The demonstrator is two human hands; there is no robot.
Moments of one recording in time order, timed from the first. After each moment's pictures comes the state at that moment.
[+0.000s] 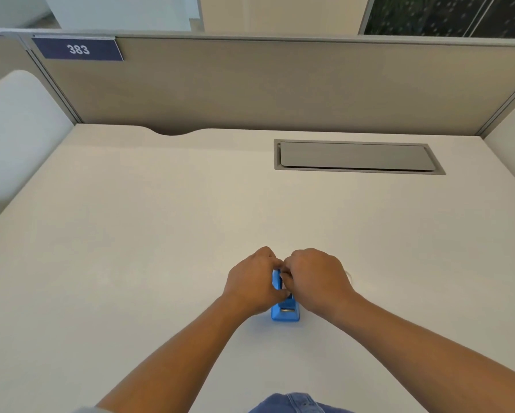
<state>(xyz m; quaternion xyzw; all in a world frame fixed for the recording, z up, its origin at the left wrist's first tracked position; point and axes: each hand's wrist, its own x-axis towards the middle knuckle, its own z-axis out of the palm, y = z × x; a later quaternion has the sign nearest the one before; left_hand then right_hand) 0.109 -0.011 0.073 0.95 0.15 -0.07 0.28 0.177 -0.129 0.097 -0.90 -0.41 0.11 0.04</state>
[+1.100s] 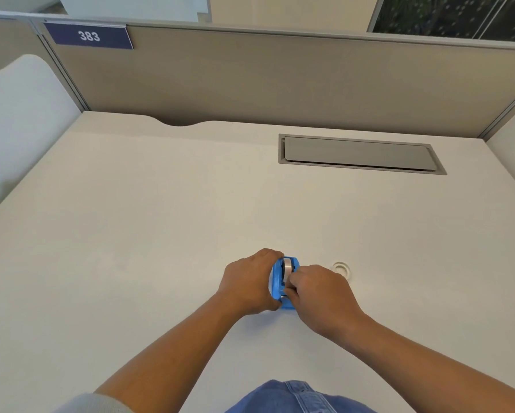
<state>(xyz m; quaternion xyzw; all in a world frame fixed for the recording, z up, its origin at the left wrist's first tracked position) 0.086 -0.010 0.056 0.96 0.12 -0.07 0.23 0.144 -0.160 0.083 -0.89 -0.45 0.08 0.06</state>
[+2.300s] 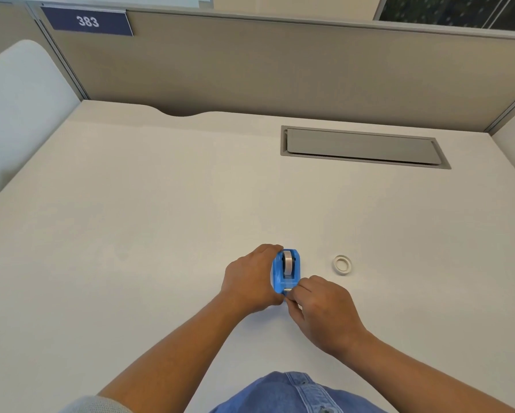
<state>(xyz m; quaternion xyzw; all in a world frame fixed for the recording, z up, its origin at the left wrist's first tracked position) 0.079 -0.019 0.049 0.94 0.17 -0.06 0.28 0.124 -0.183 0.048 -0.86 -0.50 -0.04 0.12</state>
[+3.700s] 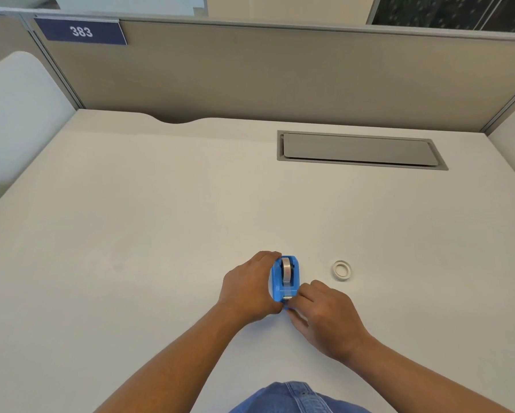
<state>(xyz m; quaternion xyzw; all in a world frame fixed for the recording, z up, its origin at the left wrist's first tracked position) 0.079 -0.017 0.048 0.94 0.16 -0.05 0.28 0.136 -0.192 0.032 -0.84 -0.53 -0.02 0.14</state>
